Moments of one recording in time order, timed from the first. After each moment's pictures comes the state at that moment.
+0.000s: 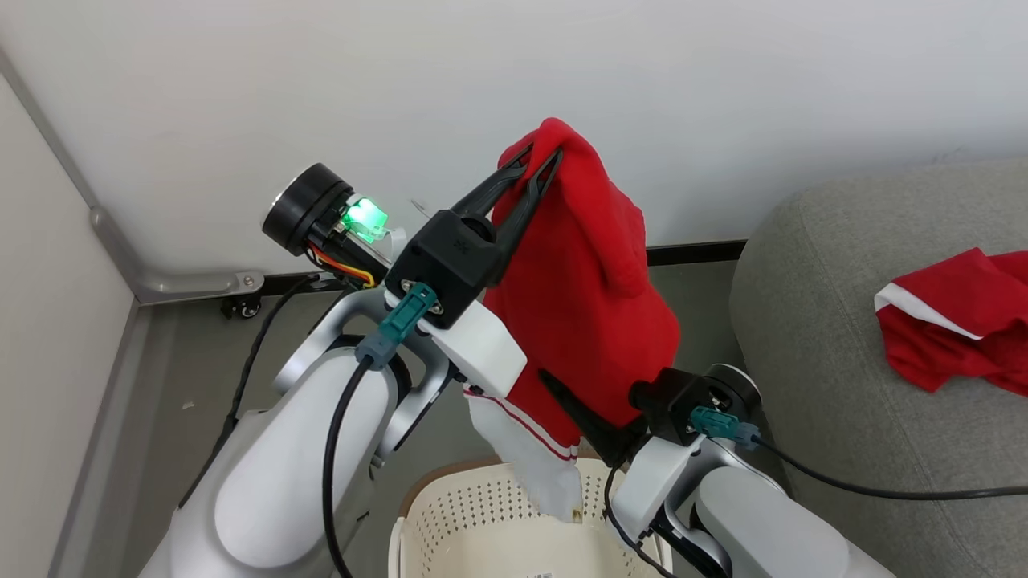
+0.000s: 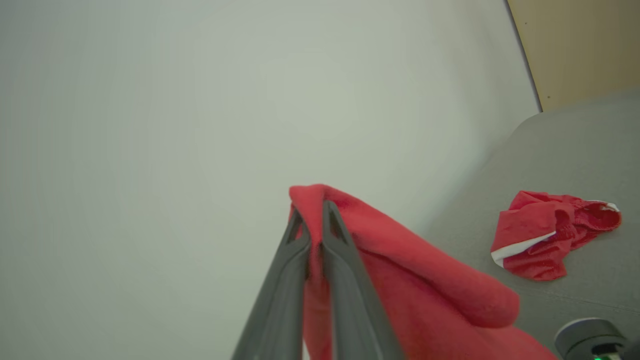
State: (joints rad) left arm -0.68 0.16 -0.56 0.14 -0.09 -0.04 0.00; right arm -0.51 -0.12 0.77 0.66 0.40 0.12 -0.23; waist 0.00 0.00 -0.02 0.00
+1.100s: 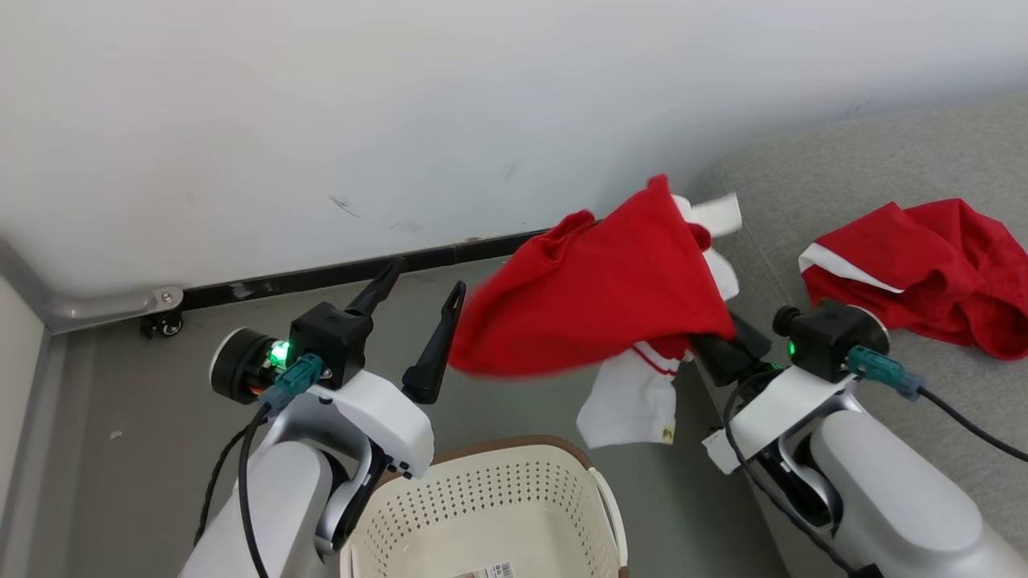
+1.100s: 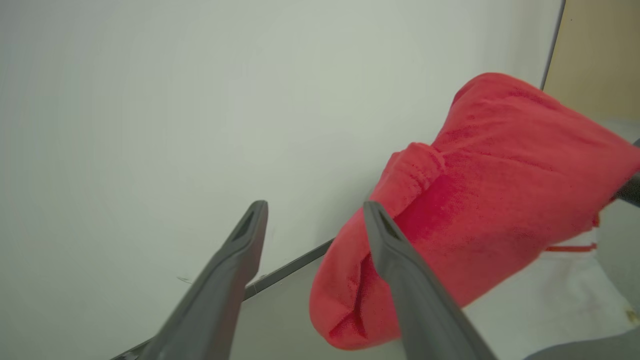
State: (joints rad) left arm -0.45 0.18 -0.44 0.33 -0.27 -0.01 -0.07; right arm -0.49 -0.28 0.61 0.48 0.49 0.12 -0.25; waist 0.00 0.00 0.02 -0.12
